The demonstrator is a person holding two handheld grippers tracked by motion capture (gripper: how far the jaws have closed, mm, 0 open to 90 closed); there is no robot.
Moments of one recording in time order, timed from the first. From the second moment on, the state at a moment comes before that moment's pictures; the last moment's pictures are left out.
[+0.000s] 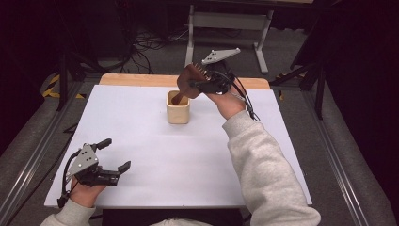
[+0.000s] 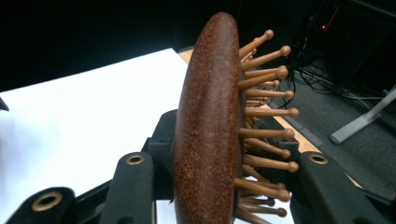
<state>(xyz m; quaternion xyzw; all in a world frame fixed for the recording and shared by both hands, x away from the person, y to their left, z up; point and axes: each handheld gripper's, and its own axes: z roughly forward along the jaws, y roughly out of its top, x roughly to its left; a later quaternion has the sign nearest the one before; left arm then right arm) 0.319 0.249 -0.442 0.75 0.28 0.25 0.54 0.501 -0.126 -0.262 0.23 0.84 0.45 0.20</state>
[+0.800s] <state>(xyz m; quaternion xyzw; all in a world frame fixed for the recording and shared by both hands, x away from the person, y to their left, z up) 0.319 0.248 -0.443 0.75 0.28 0.24 0.54 0.516 -0.101 -0.285 0.23 0.87 0.41 0.17</state>
